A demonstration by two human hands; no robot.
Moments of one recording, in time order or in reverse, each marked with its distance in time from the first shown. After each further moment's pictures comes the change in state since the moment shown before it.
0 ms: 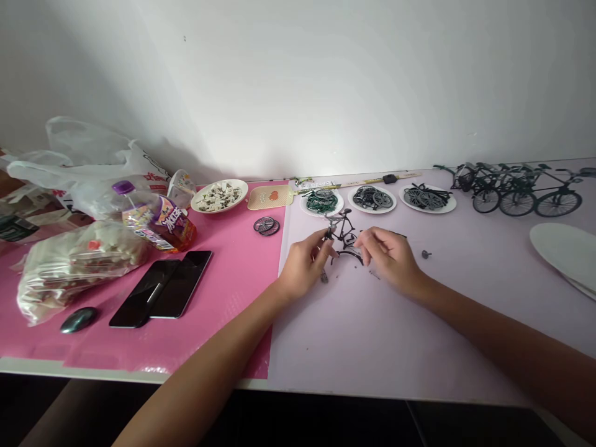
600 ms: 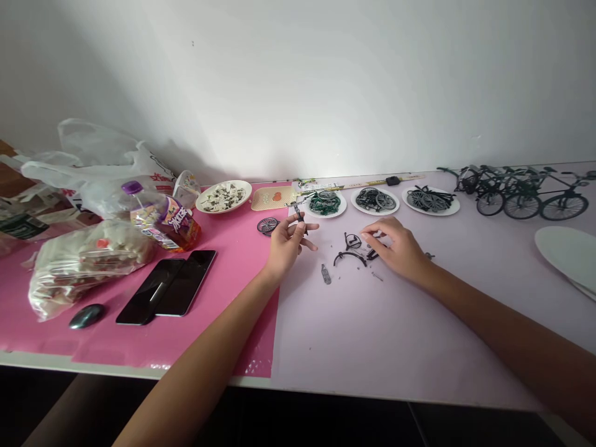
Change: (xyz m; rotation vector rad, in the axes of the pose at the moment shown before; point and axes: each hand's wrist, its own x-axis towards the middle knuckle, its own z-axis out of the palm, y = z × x) left_hand 0.023 -0.023 -0.030 -0.449 0.234 -0.217; right_hand 0.026 0.040 -0.025 -0.421 0.043 -0.298
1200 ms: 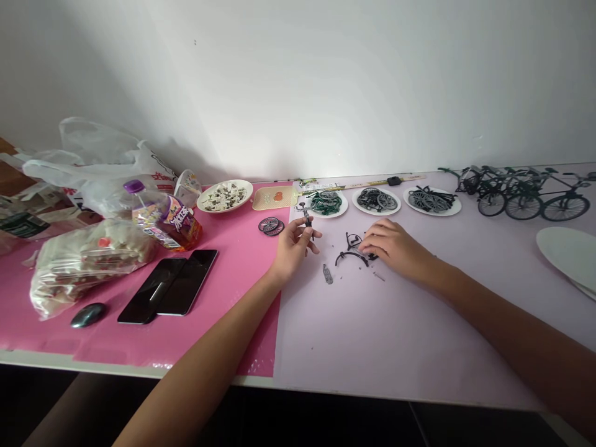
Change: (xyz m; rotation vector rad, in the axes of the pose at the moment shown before) left_hand -0.001 -0.010 0.004 0.056 -0.022 -0.002; right_hand 0.004 0.006 -0.013 -0.142 -0.350 -0.199
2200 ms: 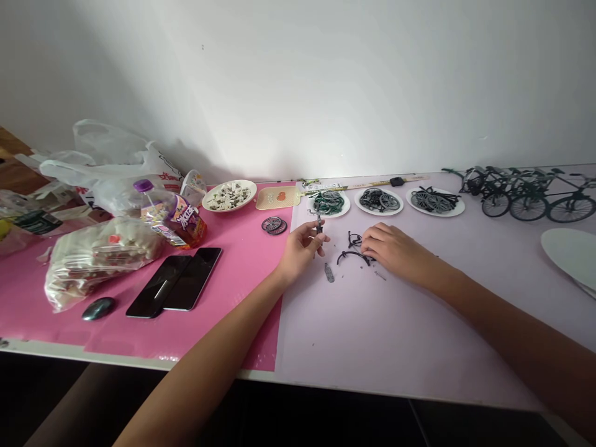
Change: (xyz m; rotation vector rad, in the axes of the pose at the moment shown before) left_hand -0.006 0.001 0.007 0.050 -0.098 0.019; right_hand 0.001 -0.007 0.000 -0.138 -0.065 -0.122
